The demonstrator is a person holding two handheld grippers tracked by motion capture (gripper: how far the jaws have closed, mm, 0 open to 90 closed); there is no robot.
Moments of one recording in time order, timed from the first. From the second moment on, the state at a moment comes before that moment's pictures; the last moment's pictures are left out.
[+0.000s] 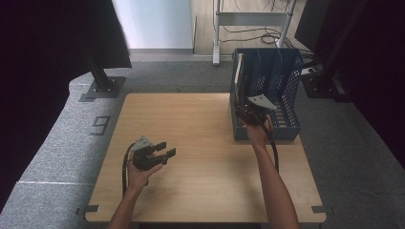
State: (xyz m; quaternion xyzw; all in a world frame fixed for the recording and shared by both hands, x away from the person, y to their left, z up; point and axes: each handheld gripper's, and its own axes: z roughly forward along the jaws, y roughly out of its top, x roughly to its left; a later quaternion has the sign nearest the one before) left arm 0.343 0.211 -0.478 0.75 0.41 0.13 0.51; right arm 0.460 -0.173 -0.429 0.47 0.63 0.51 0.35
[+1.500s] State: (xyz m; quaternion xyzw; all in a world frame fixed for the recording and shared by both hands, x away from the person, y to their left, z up) left arm 0.340 0.209 -0.487 0.75 0.41 0.13 0.50; right arm 0.358 -0.217 -0.478 0.44 0.64 0.56 0.30
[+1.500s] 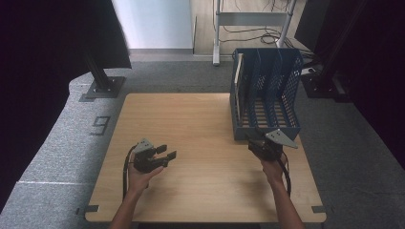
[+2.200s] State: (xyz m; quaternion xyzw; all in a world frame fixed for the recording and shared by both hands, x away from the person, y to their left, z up) left arm 0.339 0.205 -0.490 0.76 0.41 0.13 0.49; right arm 0.333 -0.237 -0.519 0.46 0.67 0.52 0.27
